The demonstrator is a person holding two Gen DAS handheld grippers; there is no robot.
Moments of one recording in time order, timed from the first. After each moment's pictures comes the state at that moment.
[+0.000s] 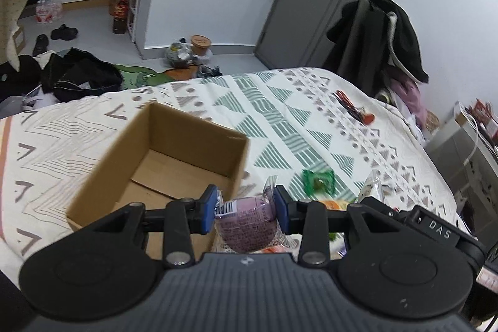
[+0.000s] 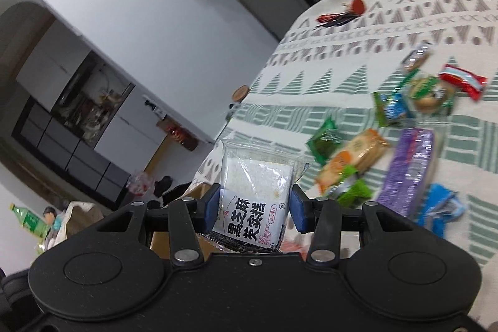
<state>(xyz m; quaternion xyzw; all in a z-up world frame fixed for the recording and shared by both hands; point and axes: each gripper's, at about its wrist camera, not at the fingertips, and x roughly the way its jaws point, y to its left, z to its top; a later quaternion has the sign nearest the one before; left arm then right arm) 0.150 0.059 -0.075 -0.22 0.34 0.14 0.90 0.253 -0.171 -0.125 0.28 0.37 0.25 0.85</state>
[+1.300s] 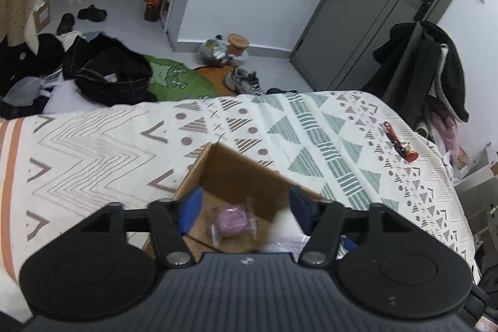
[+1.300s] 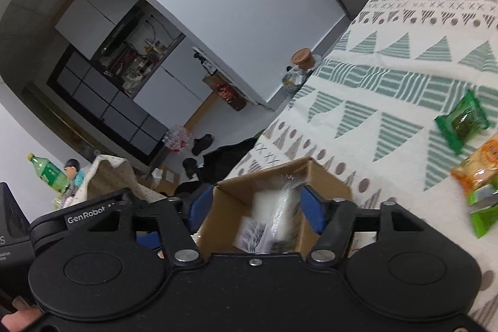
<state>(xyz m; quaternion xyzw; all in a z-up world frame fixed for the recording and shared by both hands) 0.190 0.159 -0.098 -0.27 0.35 0.19 0.88 0.280 -0.044 -0.130 0.23 0.39 0.36 0.82</state>
